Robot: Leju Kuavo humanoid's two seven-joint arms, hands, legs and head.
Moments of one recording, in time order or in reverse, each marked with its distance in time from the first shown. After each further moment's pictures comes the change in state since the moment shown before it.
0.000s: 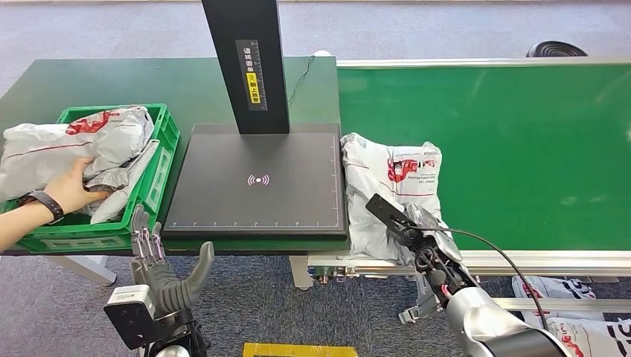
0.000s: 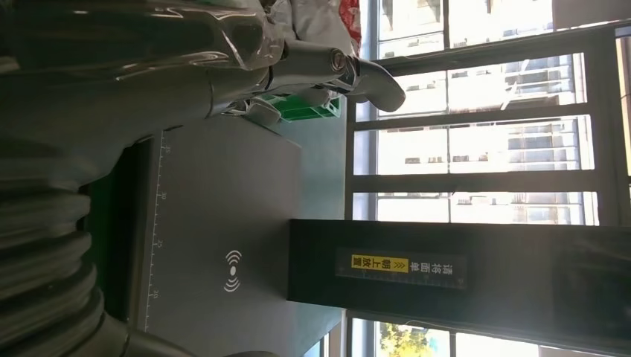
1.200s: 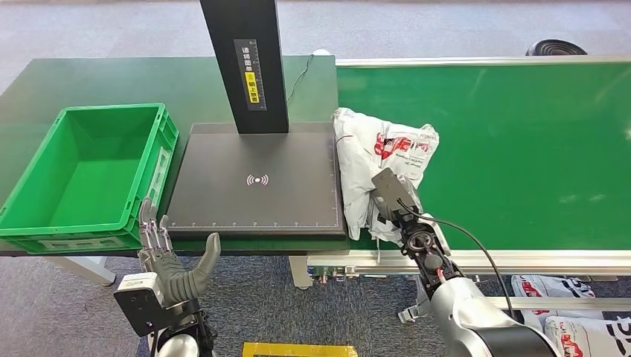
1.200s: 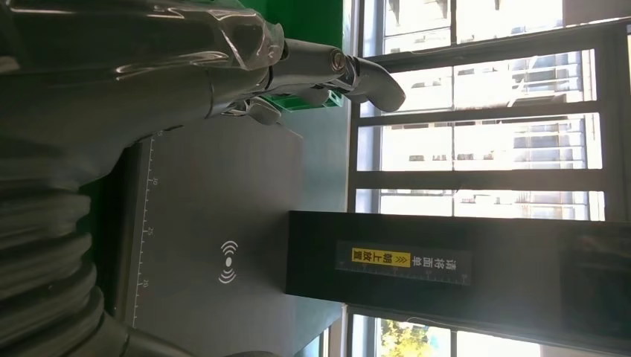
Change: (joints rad) left arm -0.053 -0.021 -0.001 0.057 0.012 0.020 0.000; right arm -0.038 0.095 -0.207 -0.044 -0.207 -0.013 -0.482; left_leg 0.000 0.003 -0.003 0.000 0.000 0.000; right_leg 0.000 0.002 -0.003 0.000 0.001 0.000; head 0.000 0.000
